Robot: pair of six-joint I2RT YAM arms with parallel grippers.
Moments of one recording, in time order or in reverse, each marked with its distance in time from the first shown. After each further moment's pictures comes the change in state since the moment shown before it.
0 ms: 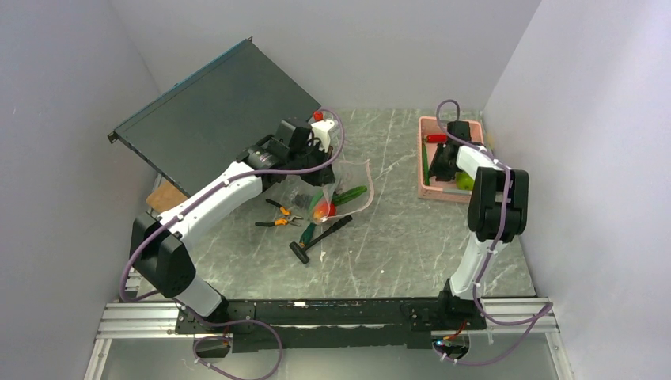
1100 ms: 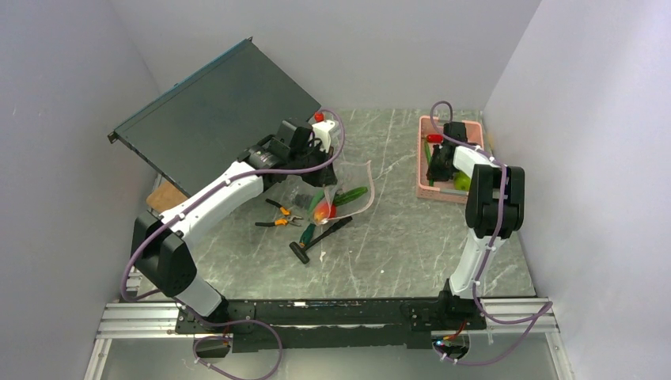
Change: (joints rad) left arm 0.000 0.006 0.000 0.000 0.031 -0.023; right arm 0.012 0.032 0.005 0.032 0.006 -0.069
